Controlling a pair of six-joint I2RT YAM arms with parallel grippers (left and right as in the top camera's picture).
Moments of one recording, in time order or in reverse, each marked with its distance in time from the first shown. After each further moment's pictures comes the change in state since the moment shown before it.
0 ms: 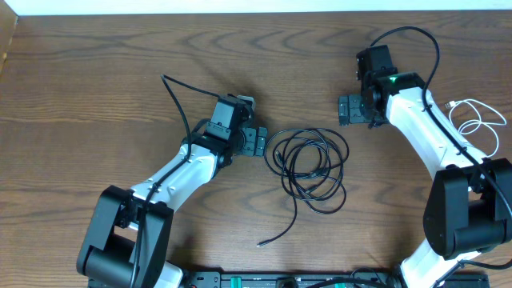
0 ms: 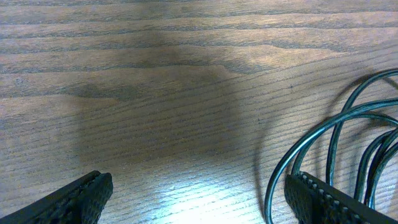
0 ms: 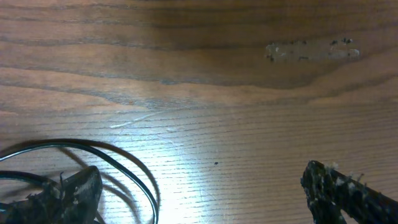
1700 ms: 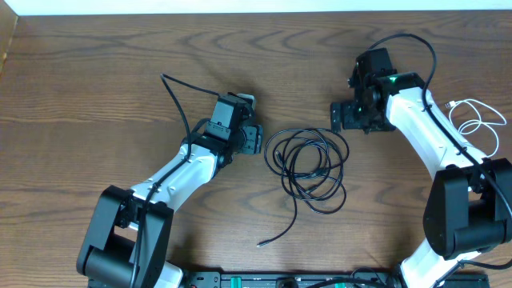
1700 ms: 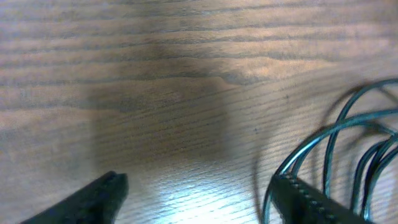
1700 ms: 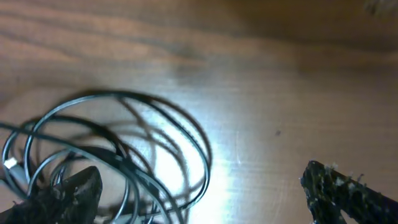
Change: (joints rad) left arm 0.000 0.000 0.000 0.027 -0.003 0.006; right arm 0.000 0.000 0.000 -0.086 -0.225 0.000
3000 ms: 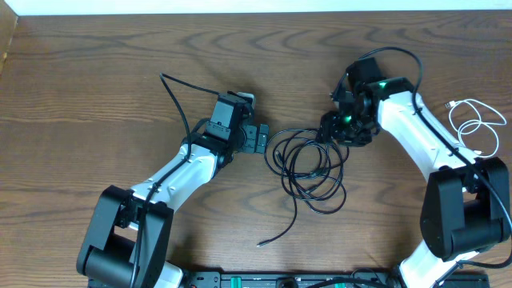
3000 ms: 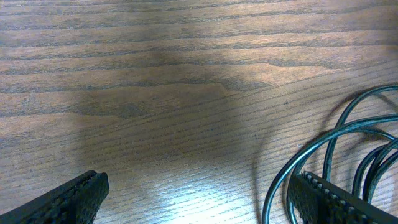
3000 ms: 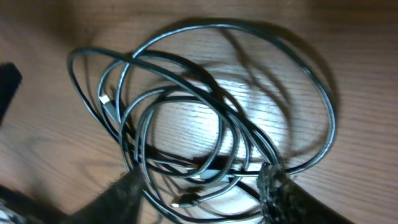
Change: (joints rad) left arm 0.000 0.000 0.000 0.015 -0.005 -0.006; right arm 0.055 0.000 -0.040 -0.039 -0.285 0.067
